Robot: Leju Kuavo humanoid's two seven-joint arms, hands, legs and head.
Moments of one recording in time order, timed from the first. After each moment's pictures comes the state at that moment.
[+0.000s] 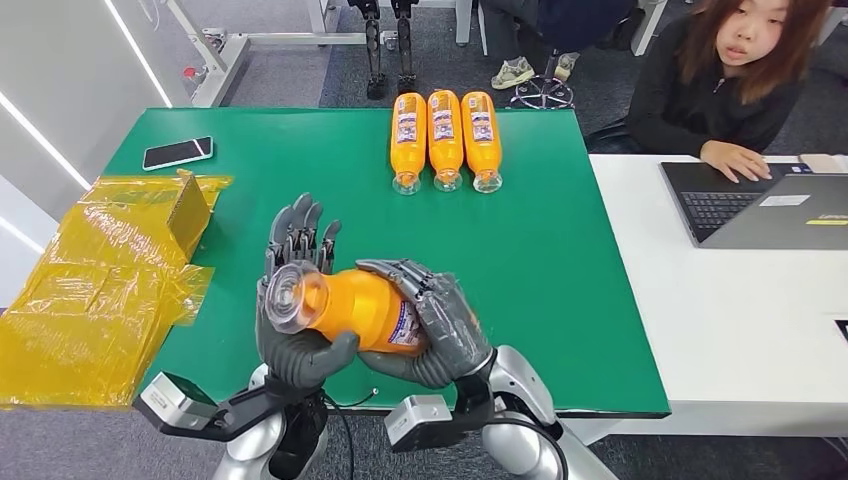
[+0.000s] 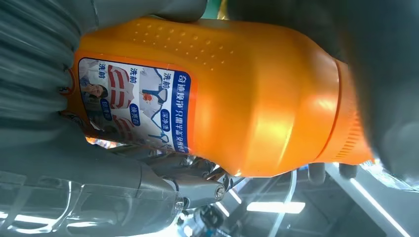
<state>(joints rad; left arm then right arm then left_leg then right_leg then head) -0.13 -0.22 -0.48 -1.27 -0.05 -0.14 -0.70 -0.31 -0.02 0.72 -1.50 0.61 -0.20 -0.41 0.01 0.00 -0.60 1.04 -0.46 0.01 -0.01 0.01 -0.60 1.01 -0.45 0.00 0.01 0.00</state>
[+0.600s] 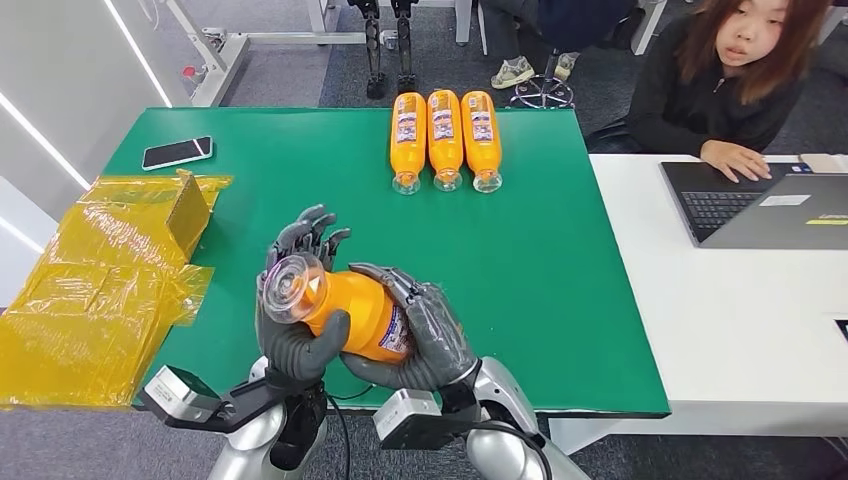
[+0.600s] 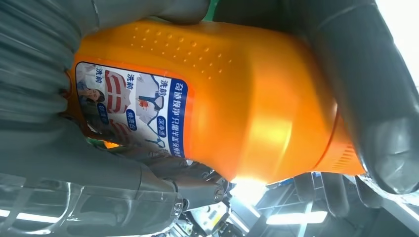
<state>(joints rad) -0.16 -0.22 -0.47 -1.24 -0.05 -0.13 -0.70 -0.29 0.03 0.78 -1.46 0.56 -0.20 -0.39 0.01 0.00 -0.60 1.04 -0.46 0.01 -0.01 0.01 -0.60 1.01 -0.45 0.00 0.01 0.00</state>
